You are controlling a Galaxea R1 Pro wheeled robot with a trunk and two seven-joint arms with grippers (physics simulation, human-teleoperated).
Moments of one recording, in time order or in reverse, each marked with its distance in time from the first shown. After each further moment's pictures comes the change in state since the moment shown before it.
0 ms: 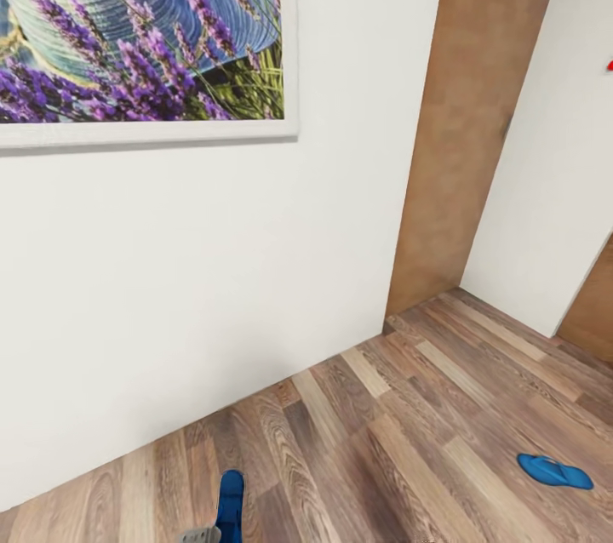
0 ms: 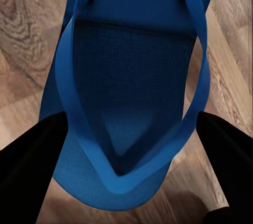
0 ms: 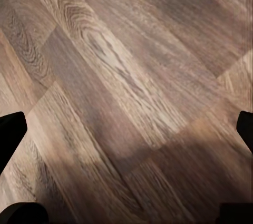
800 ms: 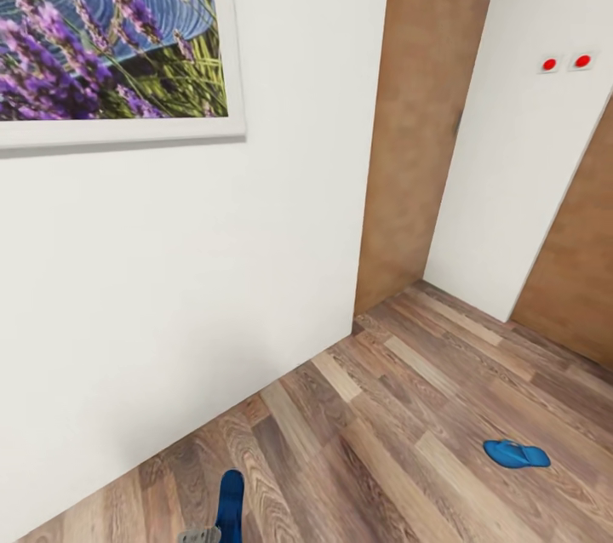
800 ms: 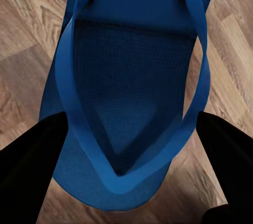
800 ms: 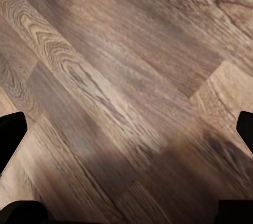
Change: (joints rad) left arm 0.000 0.000 -0.001 0.000 0.000 0.001 -0.001; right arm 0.000 0.000 0.000 0.000 0.000 0.000 0.000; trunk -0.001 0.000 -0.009
